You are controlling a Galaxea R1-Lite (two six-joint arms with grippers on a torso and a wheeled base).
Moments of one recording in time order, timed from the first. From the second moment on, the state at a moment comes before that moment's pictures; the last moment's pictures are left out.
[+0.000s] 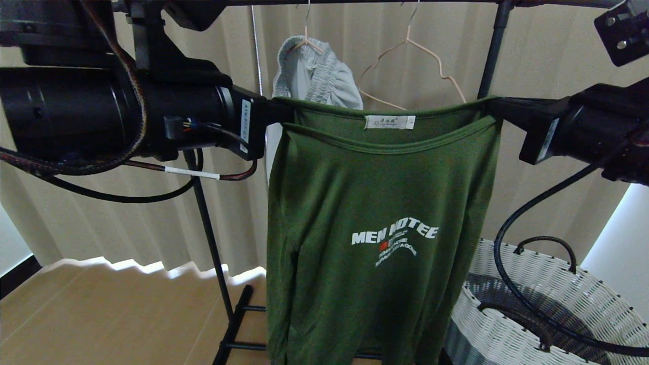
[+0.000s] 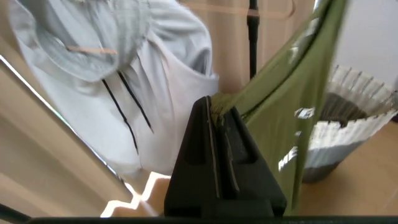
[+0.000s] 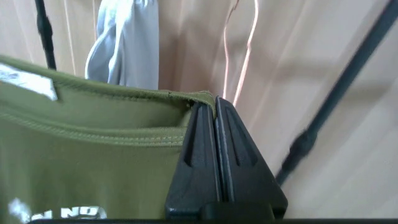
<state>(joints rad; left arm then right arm) -0.62 1.54 -1.35 -0.02 -0.06 0.17 0.43 1.40 -0.99 -0.41 -0.04 -0.12</state>
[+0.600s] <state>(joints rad) -0.62 1.55 -1.34 -0.02 -0.06 0.17 0.43 1.36 -0.96 -0.41 -0.03 -0.12</state>
